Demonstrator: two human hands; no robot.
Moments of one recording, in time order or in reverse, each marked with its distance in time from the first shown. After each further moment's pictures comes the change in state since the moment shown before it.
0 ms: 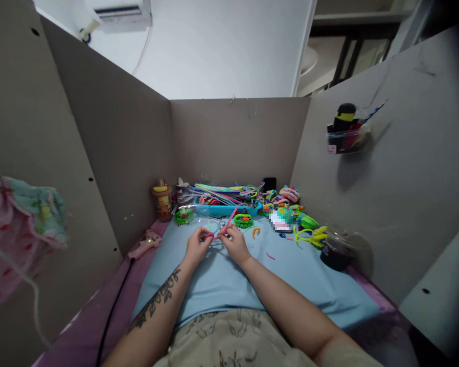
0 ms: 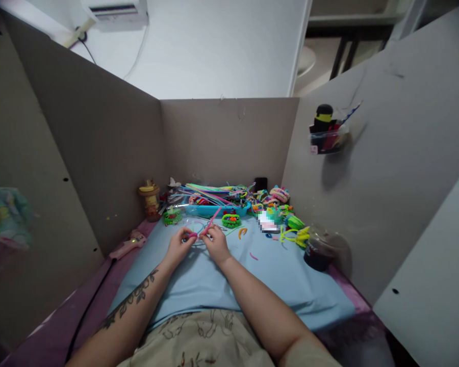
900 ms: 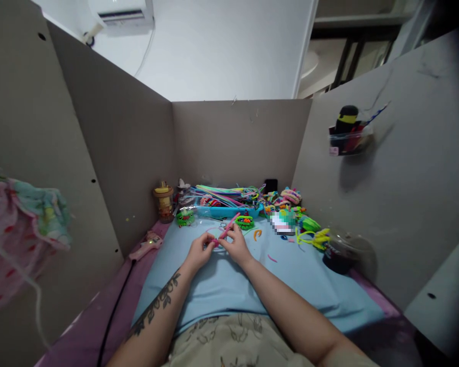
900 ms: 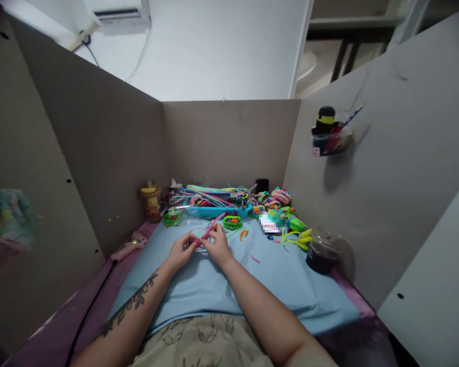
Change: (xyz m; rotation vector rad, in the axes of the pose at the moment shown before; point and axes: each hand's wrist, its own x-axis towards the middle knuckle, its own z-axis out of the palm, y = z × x) left_hand -0.009 0.008 -0.003 0.066 -0.186 0.105; right_hand -0.001 0.009 0.002 -0.083 -0.022 0.084
